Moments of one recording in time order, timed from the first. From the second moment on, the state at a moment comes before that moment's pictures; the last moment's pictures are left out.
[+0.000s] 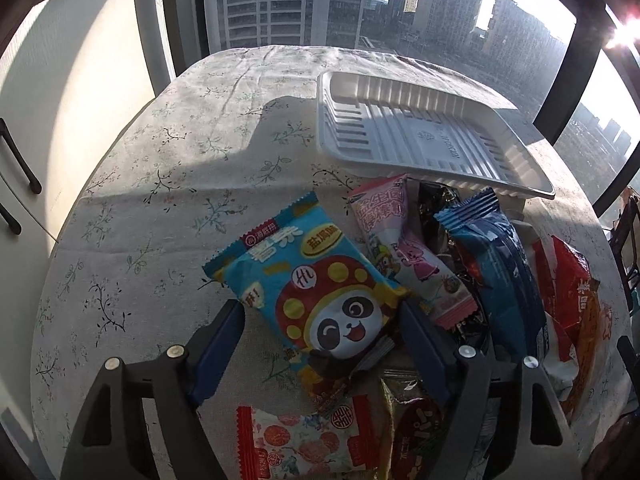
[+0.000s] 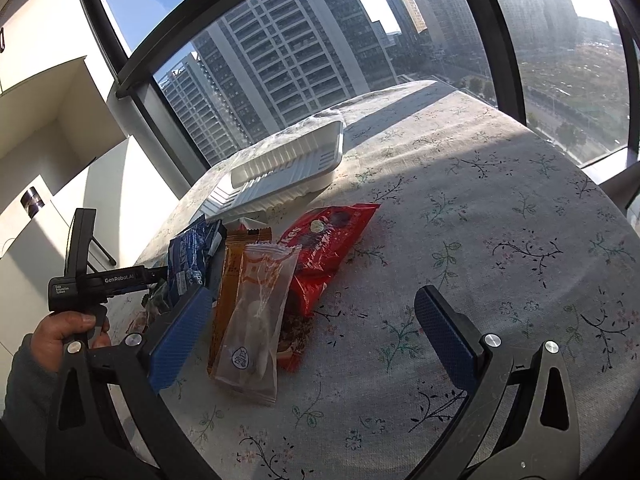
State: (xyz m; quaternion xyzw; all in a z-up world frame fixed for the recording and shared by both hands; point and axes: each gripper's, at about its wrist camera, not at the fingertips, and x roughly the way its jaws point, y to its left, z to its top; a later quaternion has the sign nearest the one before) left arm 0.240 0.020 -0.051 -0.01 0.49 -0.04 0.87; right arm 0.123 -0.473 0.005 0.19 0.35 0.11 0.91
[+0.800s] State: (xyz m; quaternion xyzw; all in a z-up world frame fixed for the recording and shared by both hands) left arm 0.258 0.021 -0.054 0.03 0.48 -0.04 0.87; right arm 0.115 -0.459 0.007 0.15 0.35 0.11 0.92
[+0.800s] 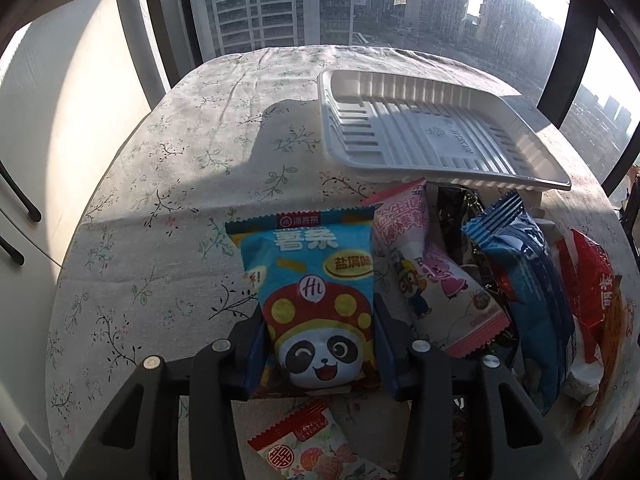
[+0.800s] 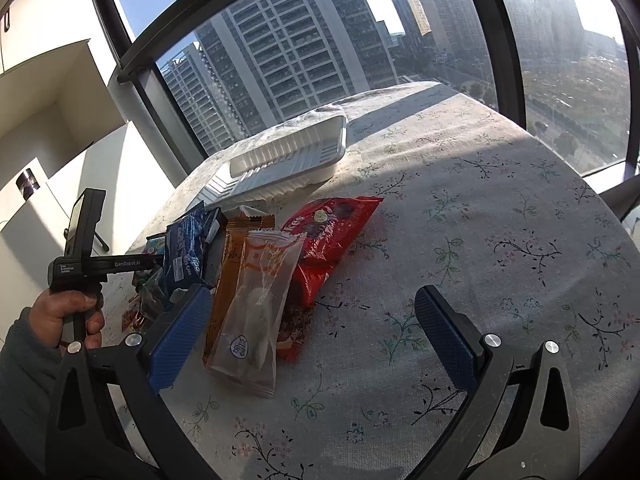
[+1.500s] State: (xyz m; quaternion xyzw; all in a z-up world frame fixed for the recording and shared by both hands) left arm 0.228 0.067 -0.031 -0.09 0.43 -0.13 0.89; right arm 0.133 -0.384 -0.004 0.07 0.43 0.12 0.89
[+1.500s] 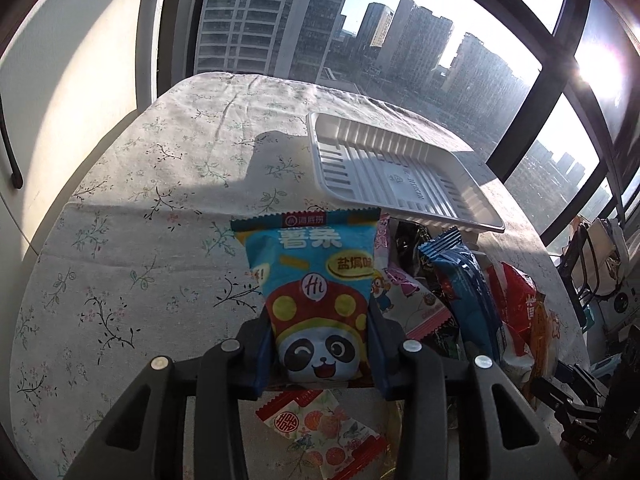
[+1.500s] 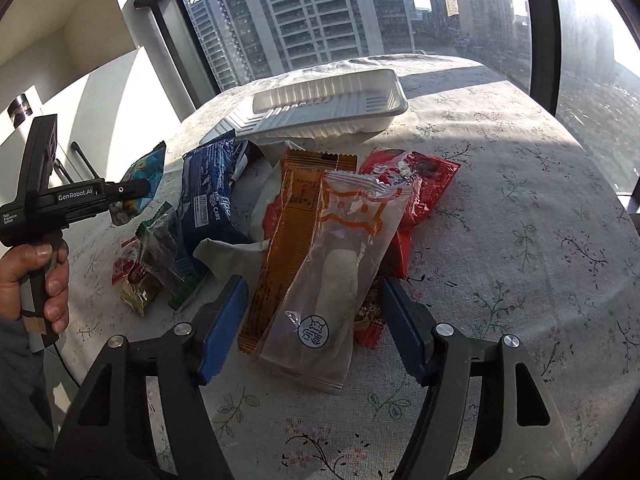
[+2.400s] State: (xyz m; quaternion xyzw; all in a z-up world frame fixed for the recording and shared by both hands) left arm 0.217 0.079 -0.040 -0.11 0.42 -0.15 0.89; right arm 0.130 -0.399 0.000 0.10 0.44 0.15 0.88
